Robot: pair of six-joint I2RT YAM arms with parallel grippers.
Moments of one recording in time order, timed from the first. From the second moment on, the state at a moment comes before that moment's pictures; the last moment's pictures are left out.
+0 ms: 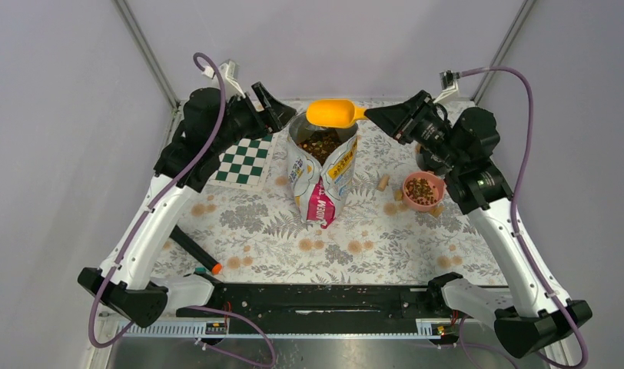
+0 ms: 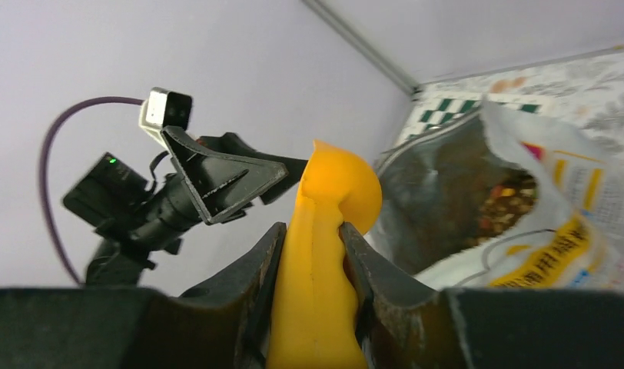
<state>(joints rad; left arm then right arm) -0.45 1.23 1.50 -0.44 0.18 -0.71 0.35 1.08 1.25 -0.05 -0.43 0.96</state>
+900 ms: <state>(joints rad) -0.45 1.59 1.75 -0.84 0.02 -0.42 0.36 1.33 1.48 -0.47 -0.30 0.63</state>
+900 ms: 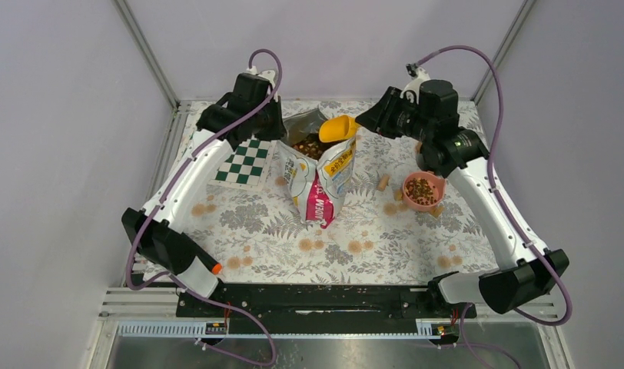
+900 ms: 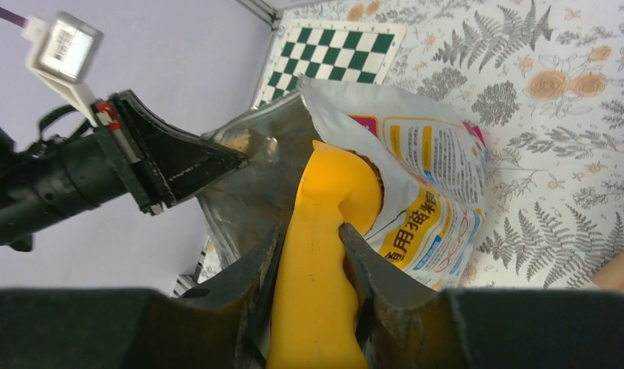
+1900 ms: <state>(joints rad) -0.65 1.55 1.54 -0.52 0.15 -0.47 0.50 1.27 1.16 -0.58 -0.01 0.60</state>
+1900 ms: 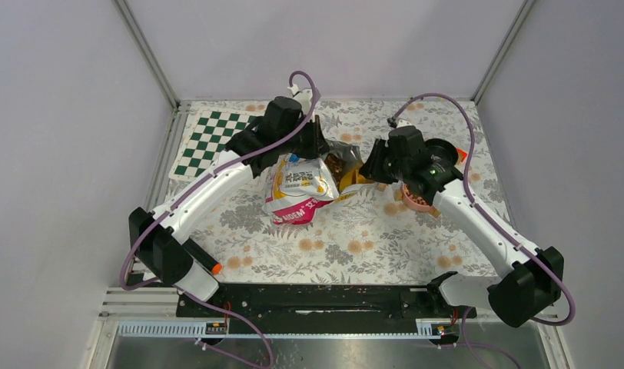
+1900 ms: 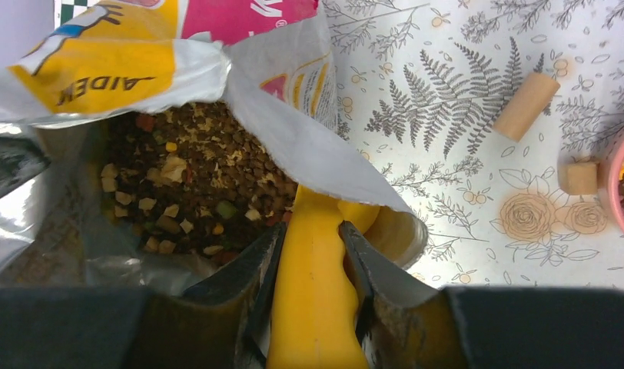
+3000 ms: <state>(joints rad) -0.65 1.64 1.68 -0.68 0.11 -0.44 0.44 1.42 0.77 0.22 -0.38 1.06</state>
